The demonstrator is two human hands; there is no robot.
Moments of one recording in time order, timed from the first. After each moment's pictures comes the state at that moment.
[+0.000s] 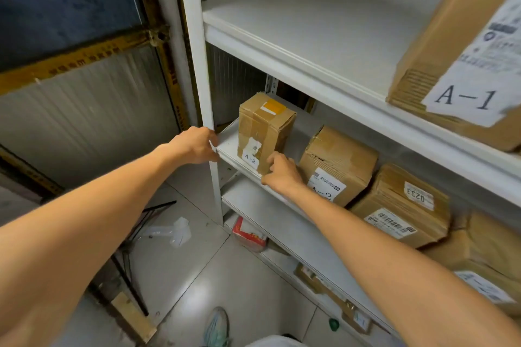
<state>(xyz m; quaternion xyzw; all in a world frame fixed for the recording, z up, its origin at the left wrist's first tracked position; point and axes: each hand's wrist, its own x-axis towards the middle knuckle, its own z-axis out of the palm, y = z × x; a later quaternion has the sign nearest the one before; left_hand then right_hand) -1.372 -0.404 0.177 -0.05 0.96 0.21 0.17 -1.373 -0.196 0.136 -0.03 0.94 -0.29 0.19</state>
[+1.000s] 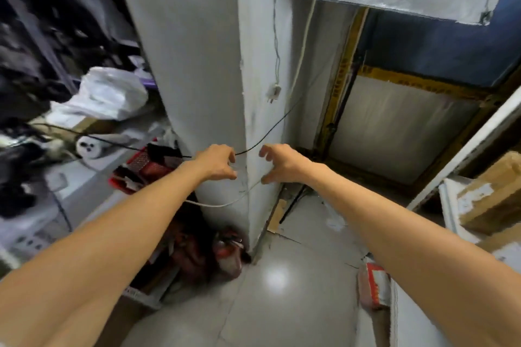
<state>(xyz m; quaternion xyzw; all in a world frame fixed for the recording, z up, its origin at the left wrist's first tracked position) -0.807 -0.233 0.219 -0.63 0.75 0.20 0.03 -1.000 -0.224 0.219 -0.79 0.56 -0.04 0.24</state>
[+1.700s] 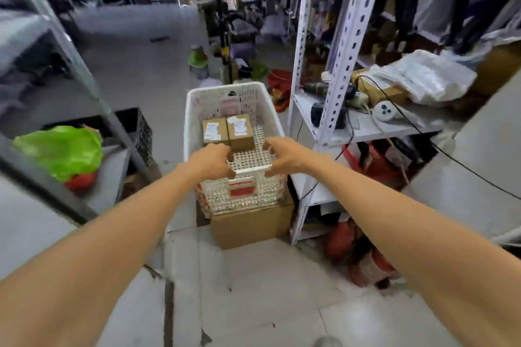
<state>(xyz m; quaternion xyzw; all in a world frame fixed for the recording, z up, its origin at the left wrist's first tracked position) -0.374 0.196 0.203 -0.90 0.39 0.20 -0.06 -0.495 0.038 0.221 -0.96 0.13 0.11 0.23</state>
